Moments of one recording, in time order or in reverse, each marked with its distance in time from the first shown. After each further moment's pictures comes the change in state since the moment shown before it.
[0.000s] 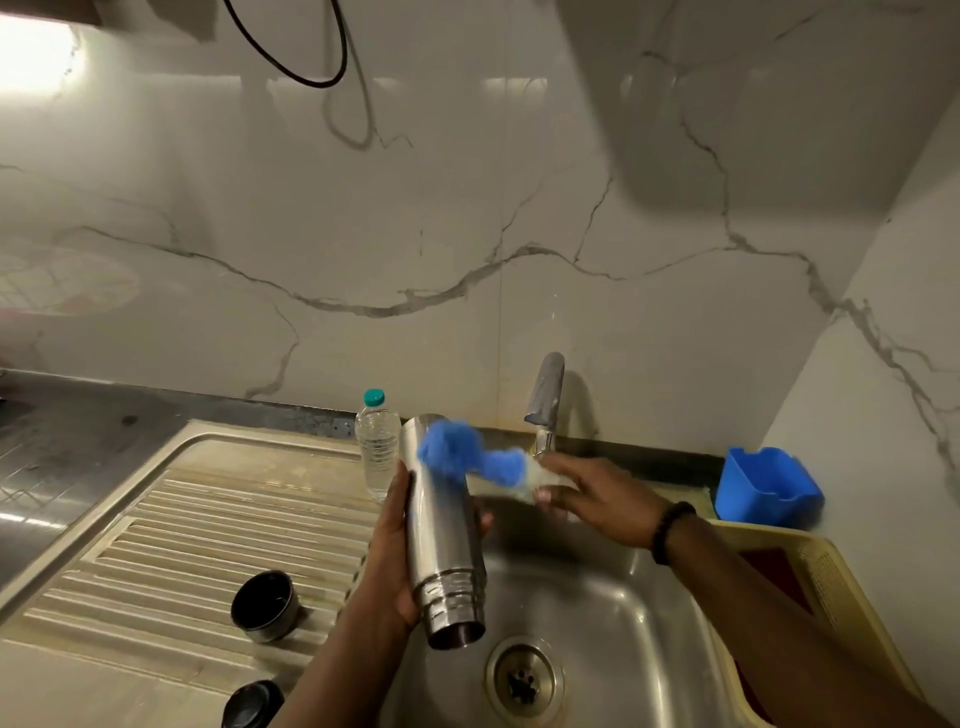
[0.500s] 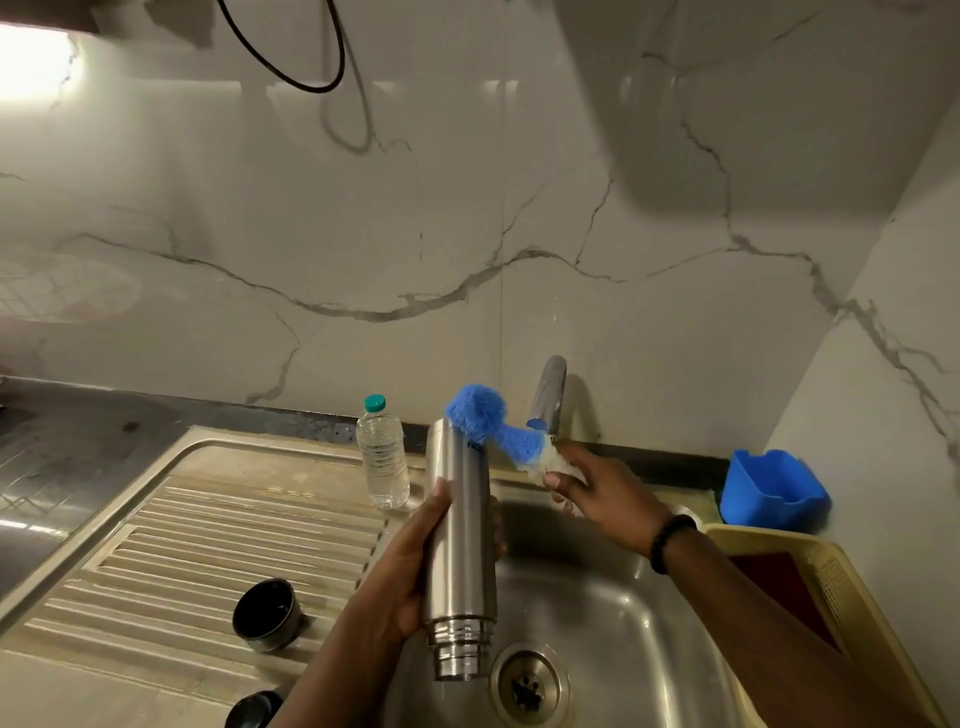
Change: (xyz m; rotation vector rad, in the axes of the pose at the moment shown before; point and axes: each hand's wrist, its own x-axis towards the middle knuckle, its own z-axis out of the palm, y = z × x) left_hand -0.003 0.006 -0.003 0.136 -0.259 -0.092; right_hand 0.006 0.004 0.010 0.094 0.248 0.090
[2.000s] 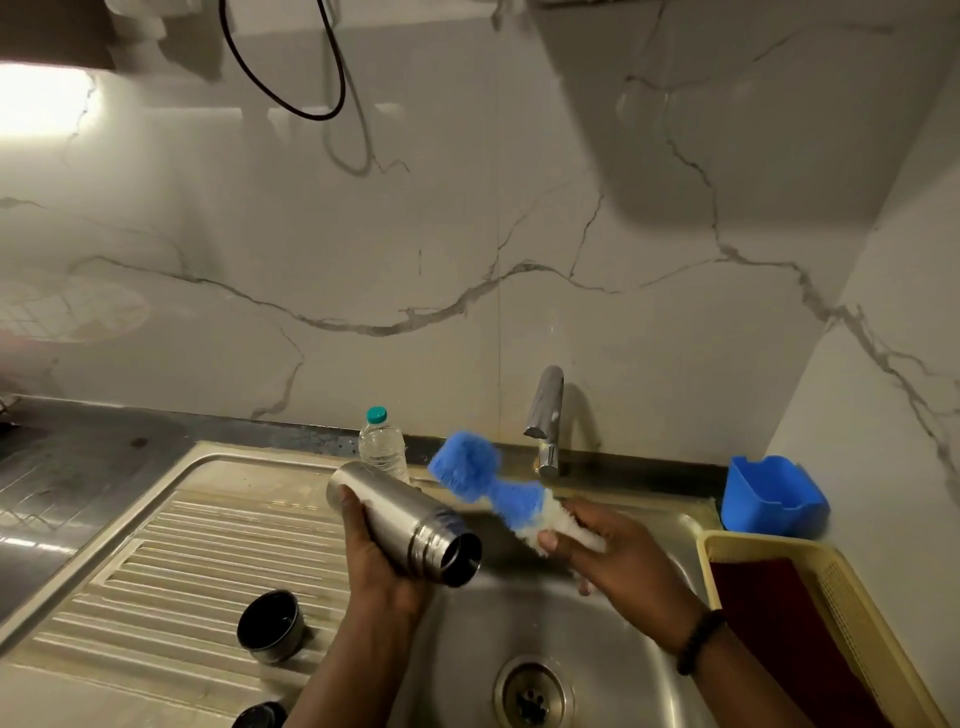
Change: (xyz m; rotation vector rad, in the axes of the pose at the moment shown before) left_hand -0.003 0.012 0.014 -0.613 0.457 0.285; right_hand -0.069 -0.016 0.016 0.337 0.072 -0.006
